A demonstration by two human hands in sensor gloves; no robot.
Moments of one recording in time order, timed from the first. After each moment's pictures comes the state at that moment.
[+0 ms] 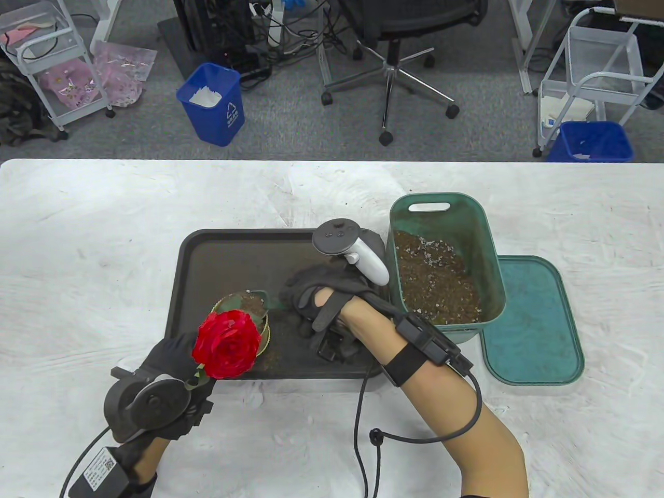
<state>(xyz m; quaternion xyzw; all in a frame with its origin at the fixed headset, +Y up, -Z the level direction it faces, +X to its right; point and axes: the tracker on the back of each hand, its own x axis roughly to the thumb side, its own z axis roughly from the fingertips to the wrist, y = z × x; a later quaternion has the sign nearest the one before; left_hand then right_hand) -0.261 -0.651 -0.168 0.24 -0.15 0.17 0.94 -0.022 -0.646 -0.319 0.10 0.36 0.85 0.38</state>
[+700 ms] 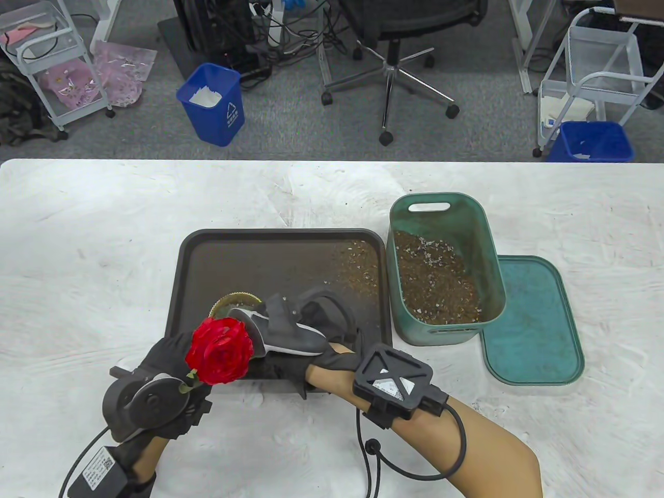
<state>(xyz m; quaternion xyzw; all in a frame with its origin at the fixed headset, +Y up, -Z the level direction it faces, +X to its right) -0.263 -0.652 -0.169 0.24 -0.15 0.17 0.95 -0.086 -0.602 -0.231 0.28 -0.01 0.96 -0.03</state>
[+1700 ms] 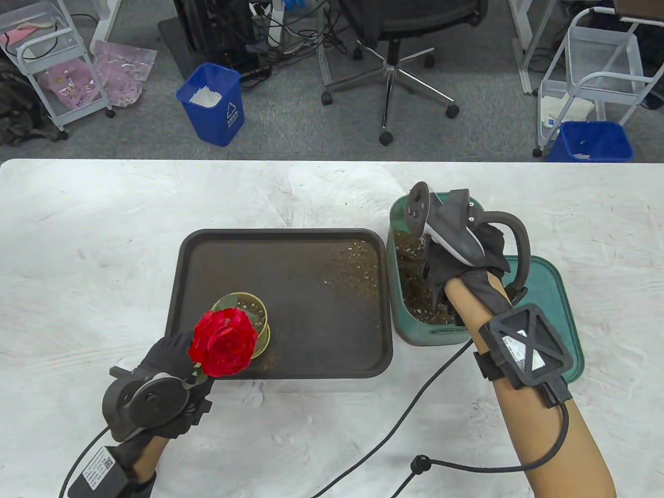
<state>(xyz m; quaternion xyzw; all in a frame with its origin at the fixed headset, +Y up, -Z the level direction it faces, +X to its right) -0.264 -0.652 -0.169 0.24 -0.15 0.17 0.95 0.130 -0.555 -0.338 -0.11 0.08 0.98 -0.13</state>
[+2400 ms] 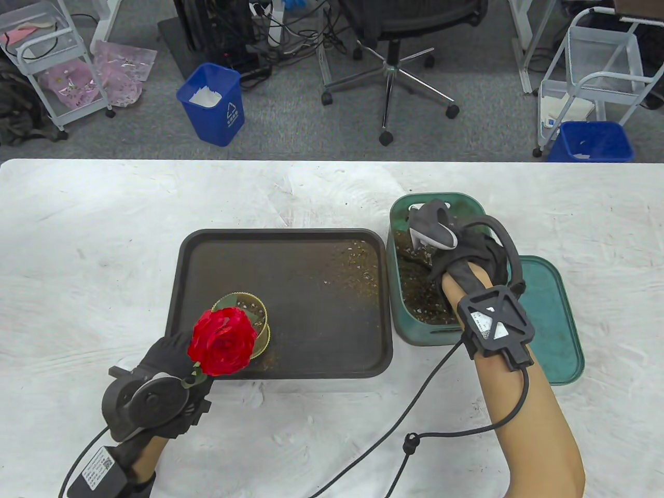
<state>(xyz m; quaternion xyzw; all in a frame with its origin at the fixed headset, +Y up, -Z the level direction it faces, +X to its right) -0.264 -0.651 -0.169 0.23 -0.15 0.17 0.95 0.150 -0.631 -0.366 -0.14 0.27 0.92 -0.26</state>
